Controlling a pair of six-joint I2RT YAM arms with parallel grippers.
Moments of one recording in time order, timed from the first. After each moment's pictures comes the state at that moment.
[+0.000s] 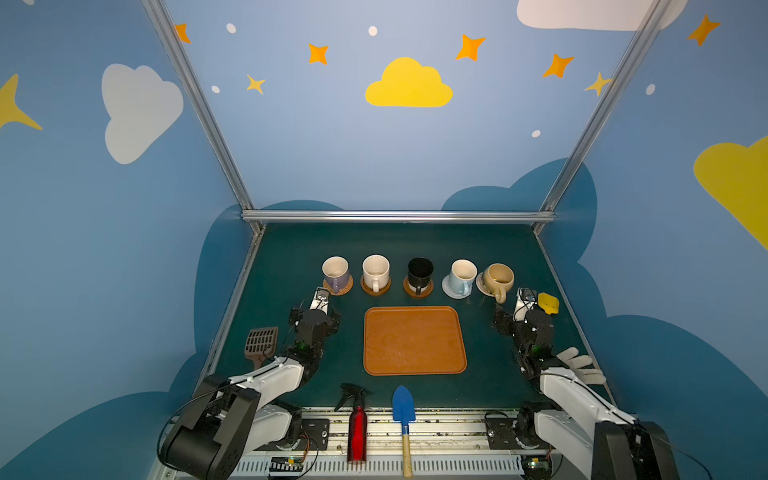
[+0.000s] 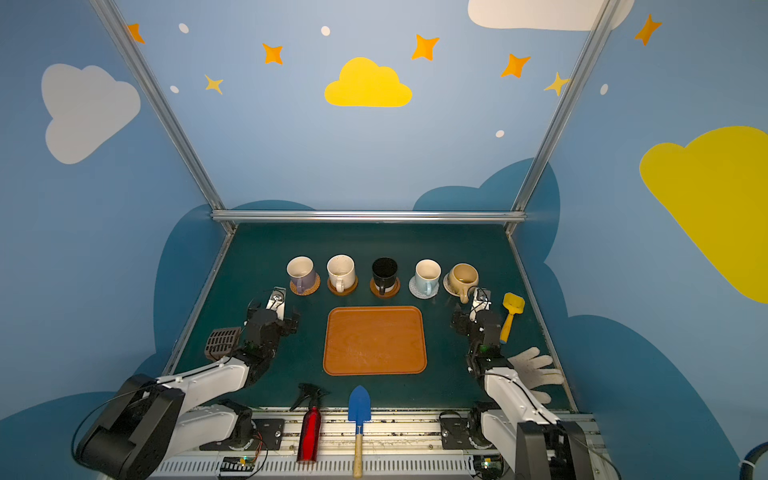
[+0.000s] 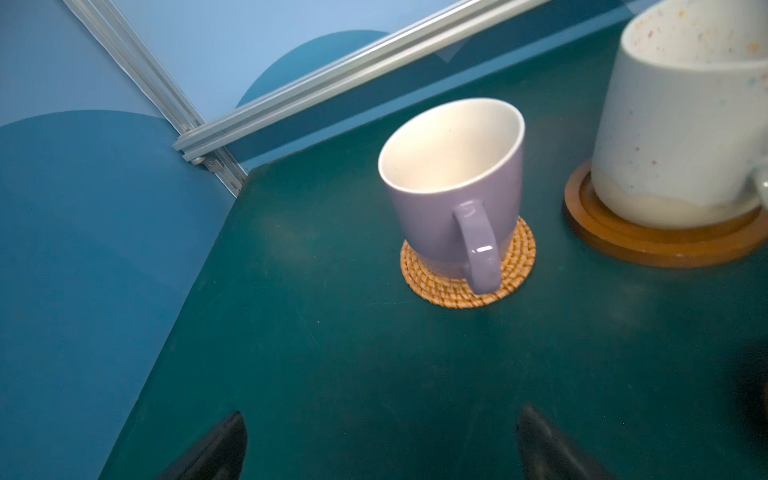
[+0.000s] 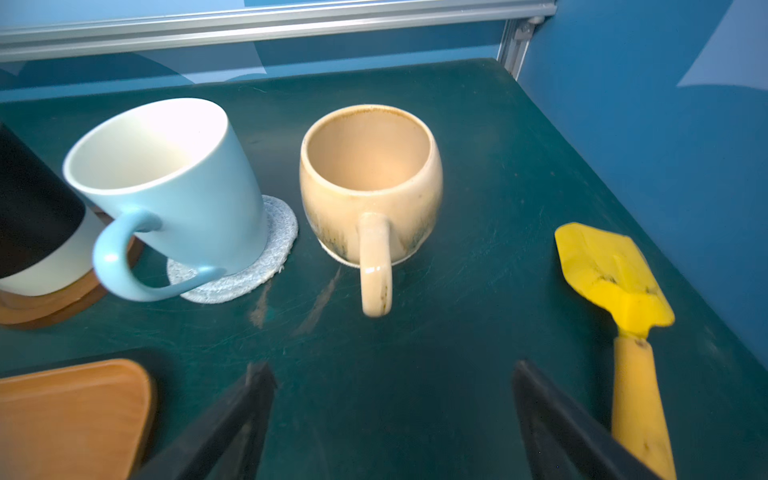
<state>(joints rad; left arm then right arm) -0.29 1.21 0.24 0.57 -0.45 0.14 0.09 1.04 0.22 0.41 0.14 0.06</state>
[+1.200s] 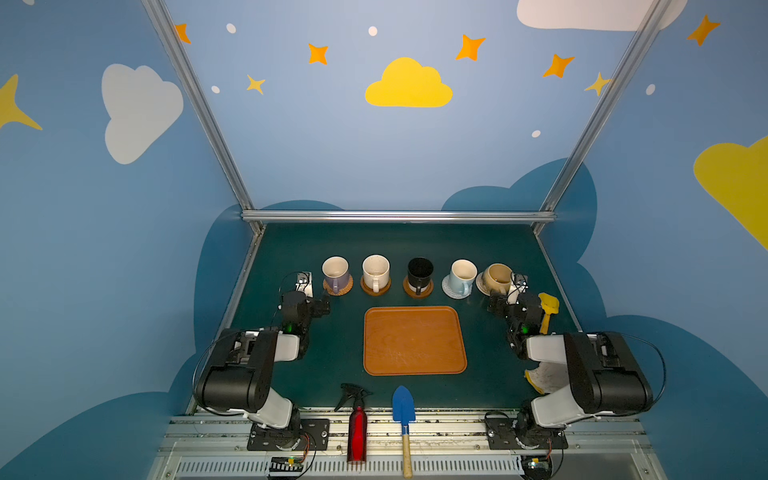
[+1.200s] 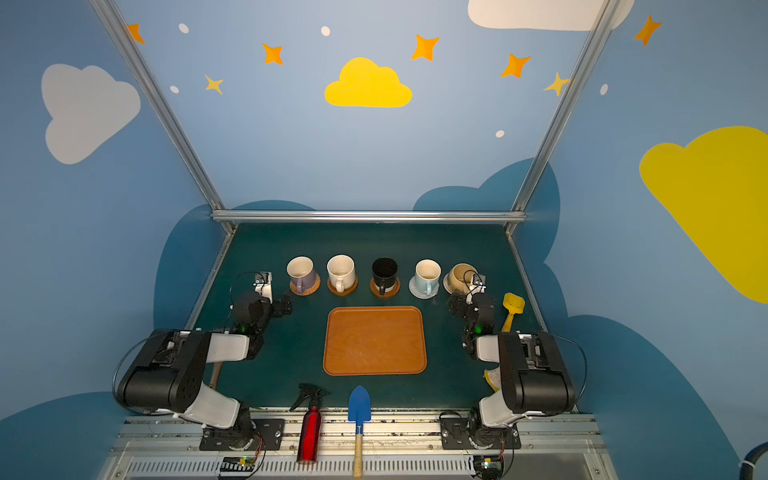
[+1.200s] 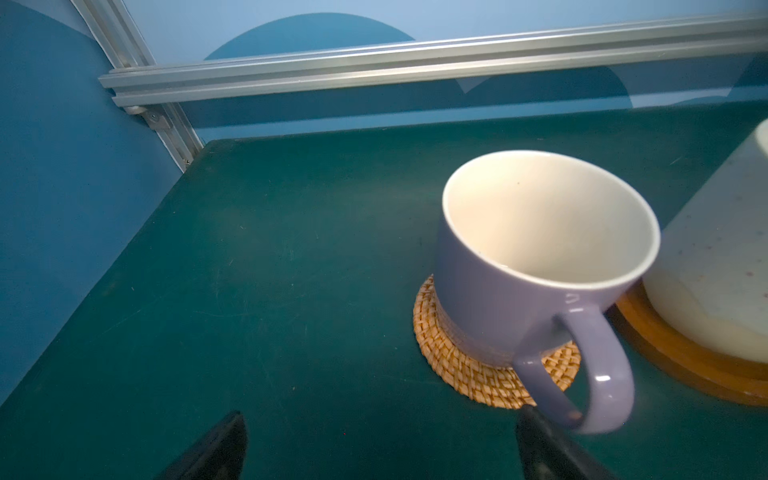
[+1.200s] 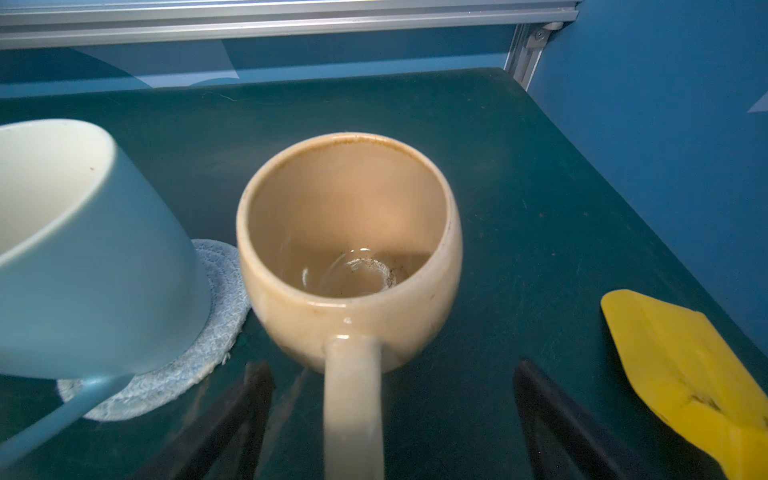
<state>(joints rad) -0.03 1.54 0.39 0.76 -0.08 0.01 0.05 1.52 0.37 0.75 0.13 0.03</state>
